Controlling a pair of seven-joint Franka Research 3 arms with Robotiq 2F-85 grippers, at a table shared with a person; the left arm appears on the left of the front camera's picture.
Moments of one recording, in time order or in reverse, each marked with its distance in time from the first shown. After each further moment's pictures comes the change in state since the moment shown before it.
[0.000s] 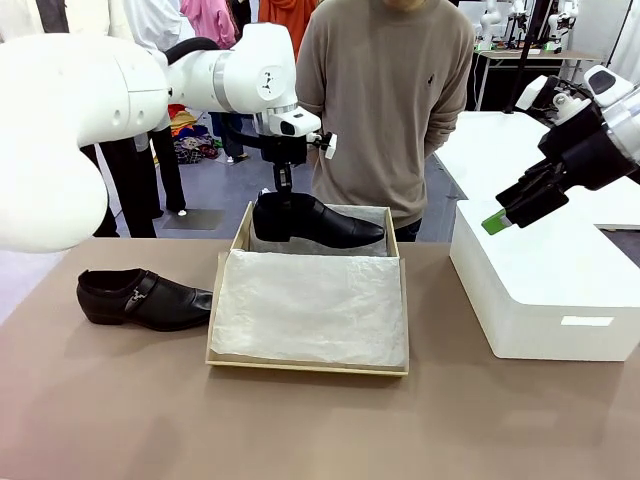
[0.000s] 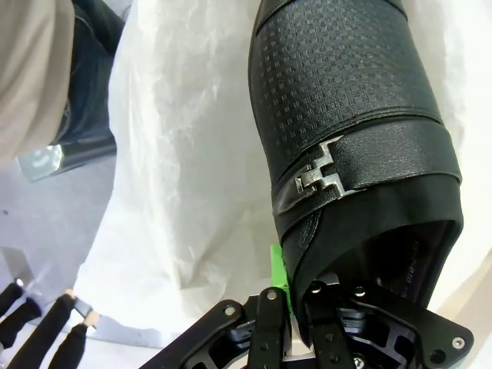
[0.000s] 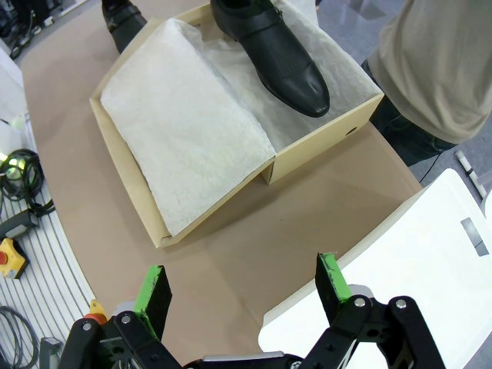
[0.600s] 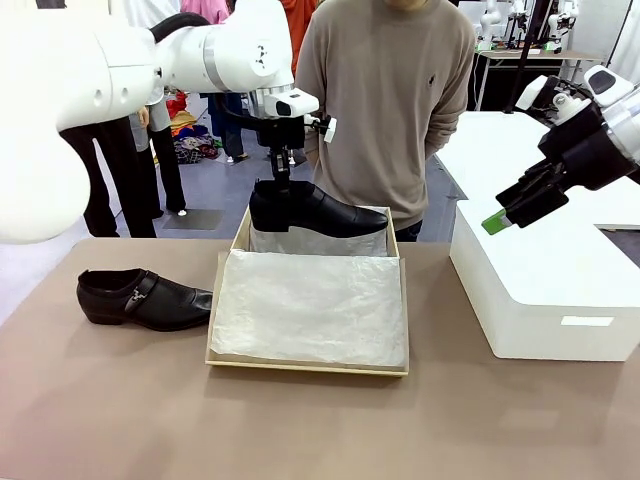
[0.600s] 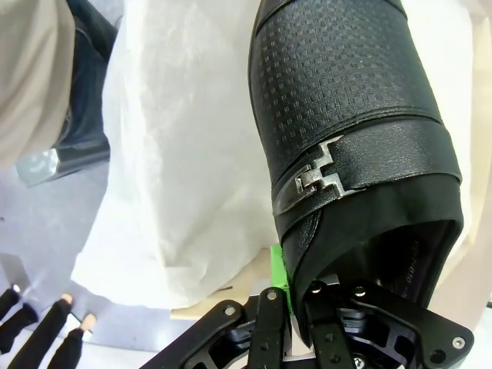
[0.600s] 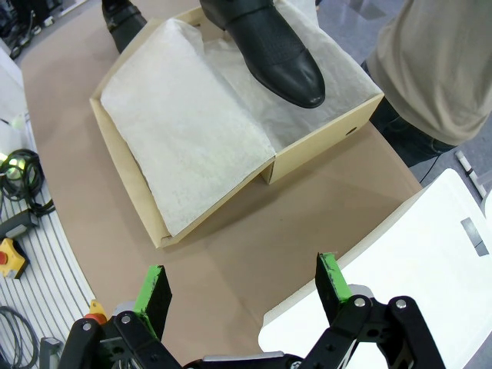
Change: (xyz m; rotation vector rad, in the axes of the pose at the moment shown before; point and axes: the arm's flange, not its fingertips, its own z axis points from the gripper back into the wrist) left arm -0.002 -0.016 0.034 -0.028 -0.015 -0.005; right arm 0.000 0.000 0.000 0.000 0.000 0.000
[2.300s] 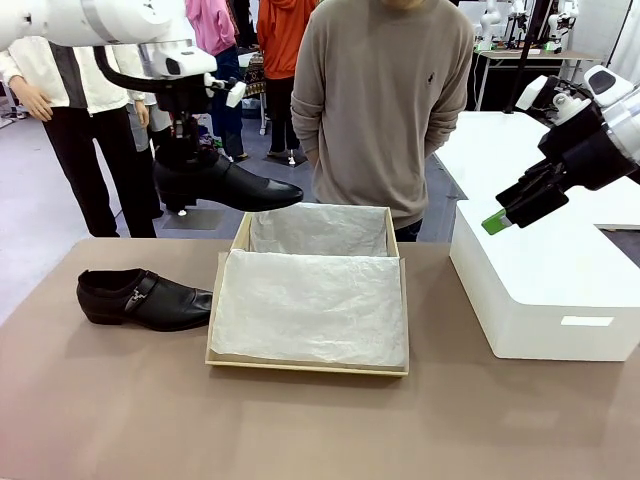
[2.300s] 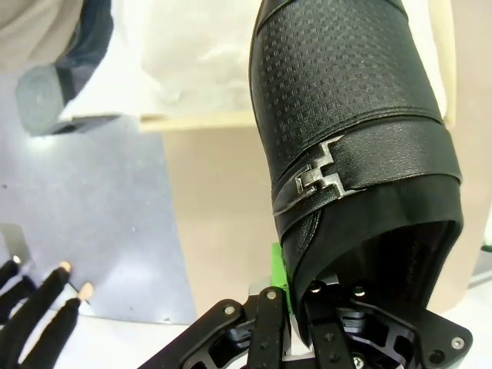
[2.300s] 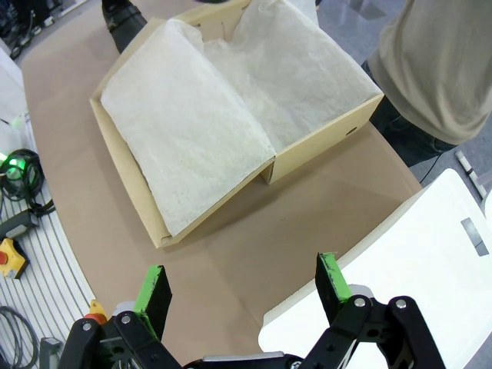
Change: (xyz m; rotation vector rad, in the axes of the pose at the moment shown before) left arm -0.146 -0.023 0.087 0.022 0.015 -0.009; right arm 0.000 0.000 0.000 0.000 0.000 0.000
